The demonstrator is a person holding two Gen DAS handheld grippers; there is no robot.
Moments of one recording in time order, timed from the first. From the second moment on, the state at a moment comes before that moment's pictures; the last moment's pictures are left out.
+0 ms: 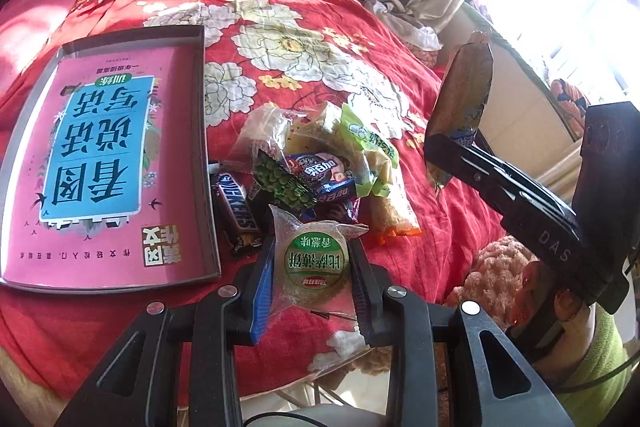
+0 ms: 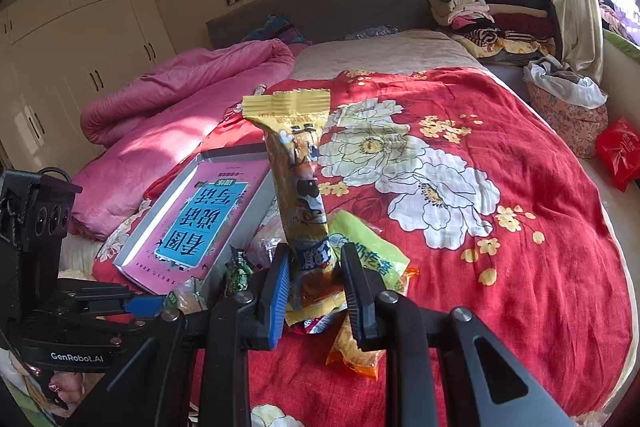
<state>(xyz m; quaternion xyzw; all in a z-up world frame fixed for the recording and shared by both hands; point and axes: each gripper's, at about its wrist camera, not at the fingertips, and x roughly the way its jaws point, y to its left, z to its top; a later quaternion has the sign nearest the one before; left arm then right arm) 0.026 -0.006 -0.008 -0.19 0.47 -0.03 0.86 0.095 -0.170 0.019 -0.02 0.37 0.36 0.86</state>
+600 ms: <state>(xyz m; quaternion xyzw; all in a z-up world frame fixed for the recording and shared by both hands) 0.009 0.053 0.007 -0.21 0.44 0.03 0.87 0.064 -0.133 0.027 -0.02 0.36 0.41 0.84</state>
